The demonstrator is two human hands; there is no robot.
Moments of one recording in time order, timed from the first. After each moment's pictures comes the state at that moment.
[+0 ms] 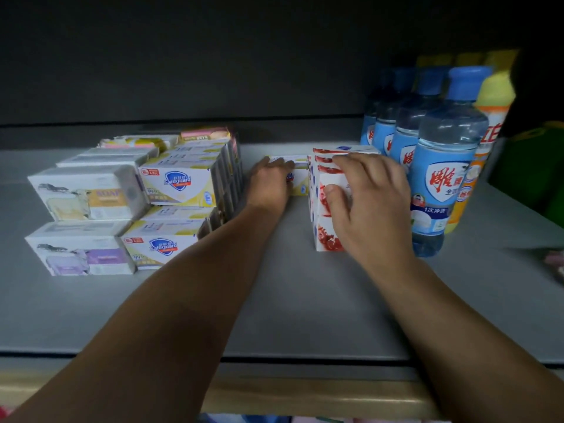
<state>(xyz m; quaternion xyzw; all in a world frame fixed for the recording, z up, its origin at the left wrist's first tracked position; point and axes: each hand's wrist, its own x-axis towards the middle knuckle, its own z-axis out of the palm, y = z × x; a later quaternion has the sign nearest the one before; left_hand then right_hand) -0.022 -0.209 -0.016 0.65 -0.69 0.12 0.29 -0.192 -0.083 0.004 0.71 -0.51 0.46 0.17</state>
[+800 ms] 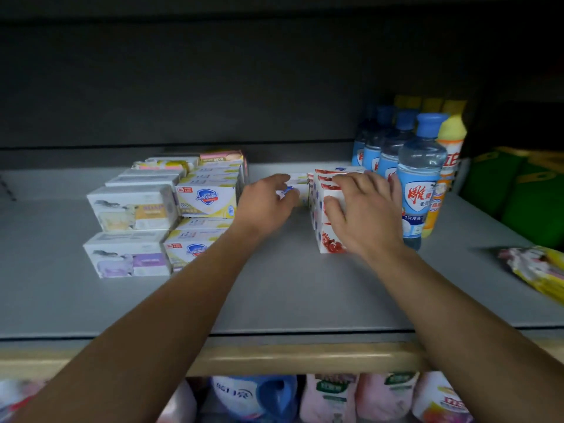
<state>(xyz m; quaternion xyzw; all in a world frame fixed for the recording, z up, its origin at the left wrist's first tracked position) -0.005 -0.089 0.035 0.58 -0.68 -0.06 0.44 -0.188 -0.062 0.029 0.72 -0.59 0.32 0.18</state>
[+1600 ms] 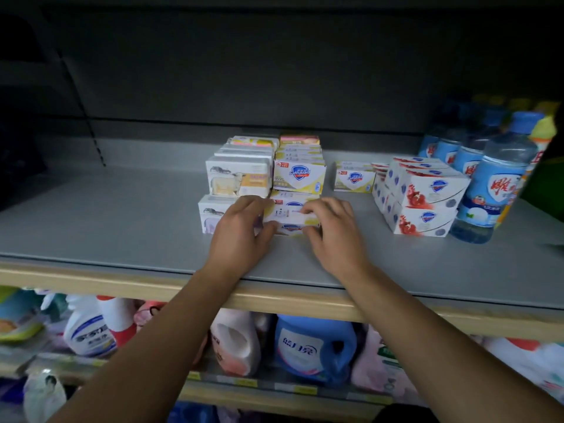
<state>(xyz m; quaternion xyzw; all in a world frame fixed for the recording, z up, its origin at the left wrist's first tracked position) 0.157 0.040 -0.022 0.54 -0.69 0.07 0.47 -0.027 -0.002 -0.028 0.80 -0.42 0.43 -0.01</state>
